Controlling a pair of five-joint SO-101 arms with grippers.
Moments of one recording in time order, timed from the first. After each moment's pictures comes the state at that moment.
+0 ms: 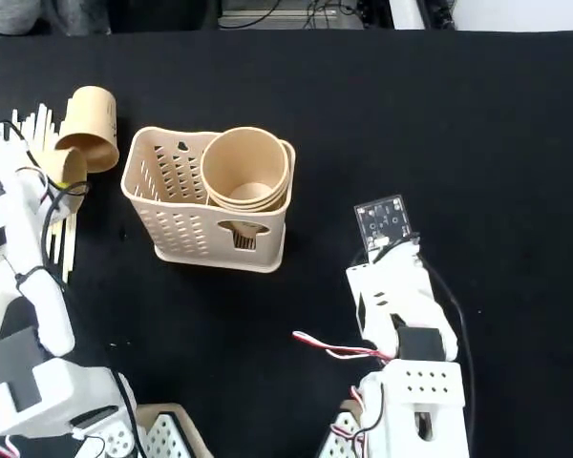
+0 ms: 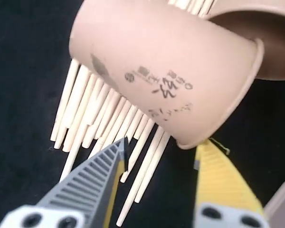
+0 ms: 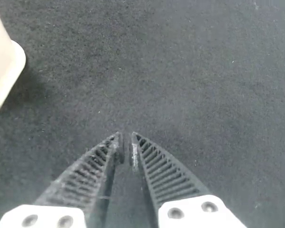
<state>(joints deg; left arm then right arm) -33.6 -4.2 24.3 49.8 0.7 2.0 -73.7 88.7 38.2 18.0</state>
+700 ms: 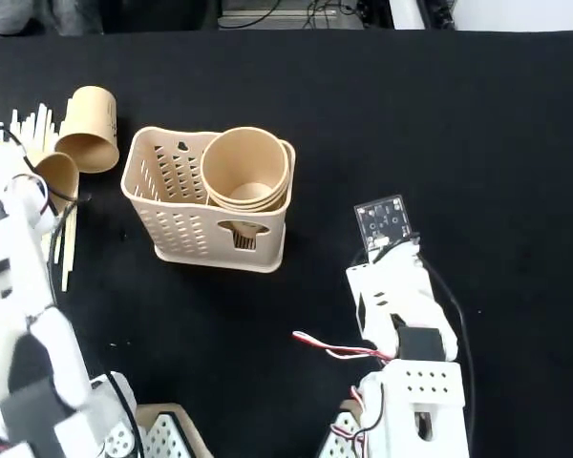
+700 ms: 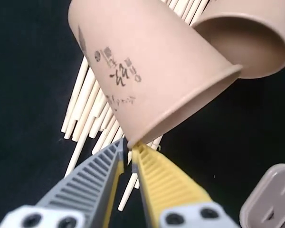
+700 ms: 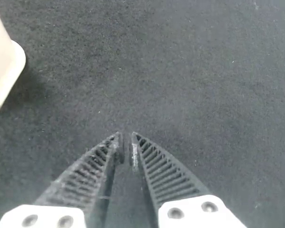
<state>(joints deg) -33.4 -21.3 34.3 49.8 0.7 2.0 -73.7 88.7 38.2 18.0</state>
